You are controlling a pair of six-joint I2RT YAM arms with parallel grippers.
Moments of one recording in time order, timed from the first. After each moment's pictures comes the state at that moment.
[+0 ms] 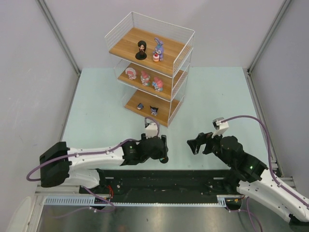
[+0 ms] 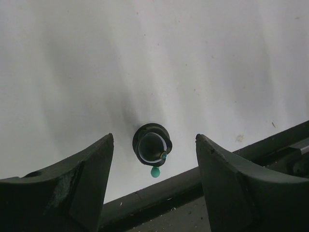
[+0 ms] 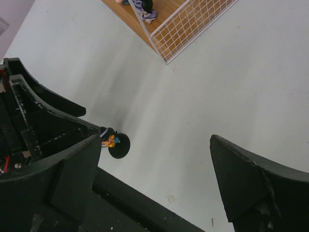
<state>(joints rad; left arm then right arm) -1.21 1.26 0.73 -0.29 -0.46 -0.91 0.85 0.41 0.48 -0.42 0.24 0.50</state>
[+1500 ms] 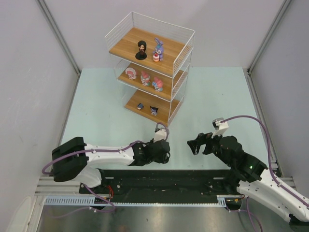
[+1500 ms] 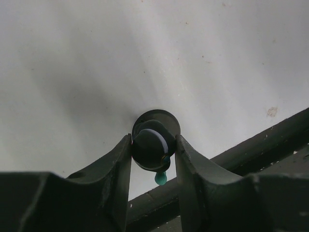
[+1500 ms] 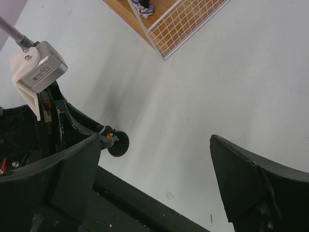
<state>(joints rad) -1.23 1.45 0.73 -0.22 -0.36 -0.80 0.85 0.41 0.48 -0.44 0.24 0.51</state>
